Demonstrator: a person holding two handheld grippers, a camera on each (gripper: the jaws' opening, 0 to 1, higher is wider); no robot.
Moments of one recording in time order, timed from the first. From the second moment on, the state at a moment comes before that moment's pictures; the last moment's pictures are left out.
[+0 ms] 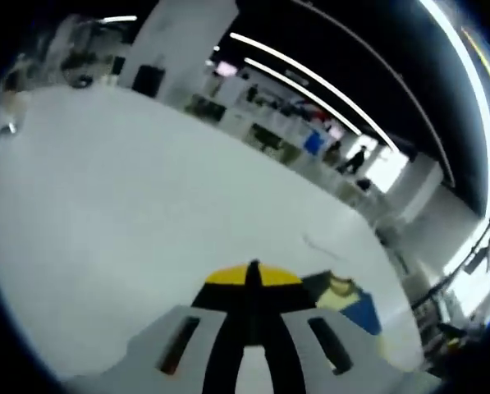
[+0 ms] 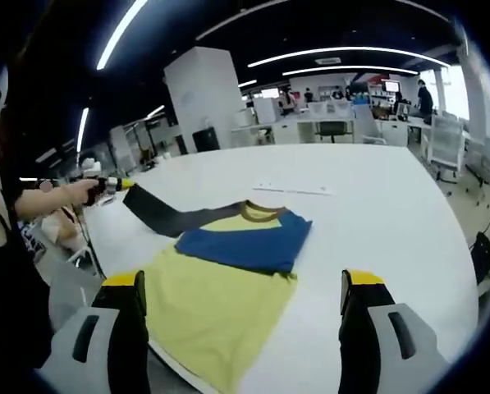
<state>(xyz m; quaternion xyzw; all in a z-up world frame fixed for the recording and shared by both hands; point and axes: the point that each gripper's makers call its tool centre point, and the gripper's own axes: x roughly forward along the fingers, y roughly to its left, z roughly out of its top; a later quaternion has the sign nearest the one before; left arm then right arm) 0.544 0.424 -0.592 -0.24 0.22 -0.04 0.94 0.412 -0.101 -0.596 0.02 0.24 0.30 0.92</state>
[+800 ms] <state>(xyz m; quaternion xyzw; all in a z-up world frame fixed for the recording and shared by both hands) 0.528 0.274 -0.513 -0.22 0.19 -0.19 0.94 0.377 -0.125 -0.595 0.00 0.24 0.30 0.92</state>
